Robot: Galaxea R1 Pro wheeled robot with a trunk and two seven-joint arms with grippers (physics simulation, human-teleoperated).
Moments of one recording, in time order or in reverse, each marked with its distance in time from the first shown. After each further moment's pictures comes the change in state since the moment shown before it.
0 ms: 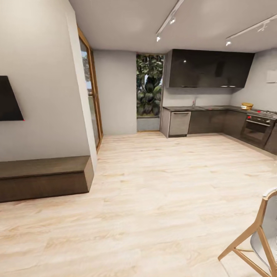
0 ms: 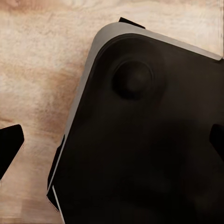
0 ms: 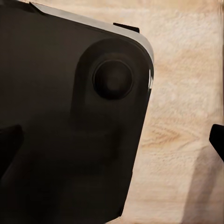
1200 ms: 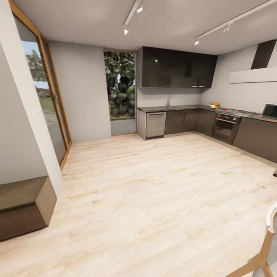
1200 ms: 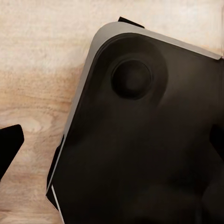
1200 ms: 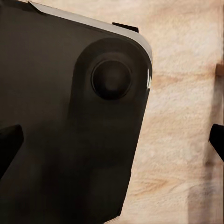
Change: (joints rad) left arm 0.000 -0.001 0.000 0.001 -0.001 0.000 0.000; right arm 0.000 -0.003 0.000 0.000 0.000 0.000 0.002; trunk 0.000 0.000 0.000
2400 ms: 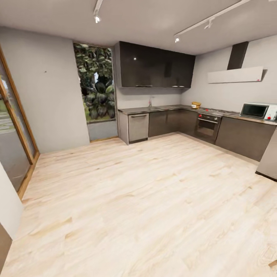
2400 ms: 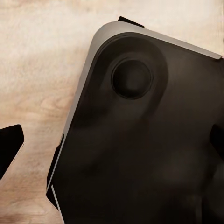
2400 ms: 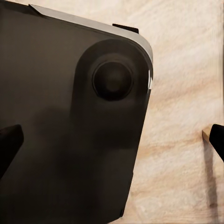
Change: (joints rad) left arm 0.000 0.000 0.000 0.000 0.001 0.002 0.000; right arm 0.000 0.003 -0.003 0.000 -0.009 -0.004 -0.003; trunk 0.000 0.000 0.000
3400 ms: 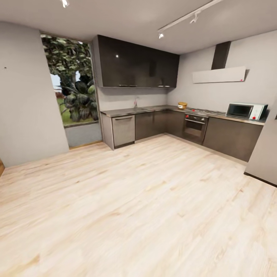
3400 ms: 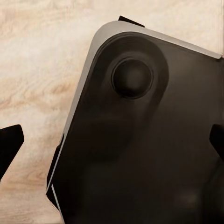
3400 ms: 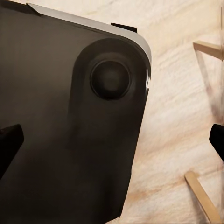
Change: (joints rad) left arm 0.001 0.000 0.000 0.000 0.000 0.000 0.000; right arm 0.000 -0.003 0.000 0.000 0.000 0.002 0.000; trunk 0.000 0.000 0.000
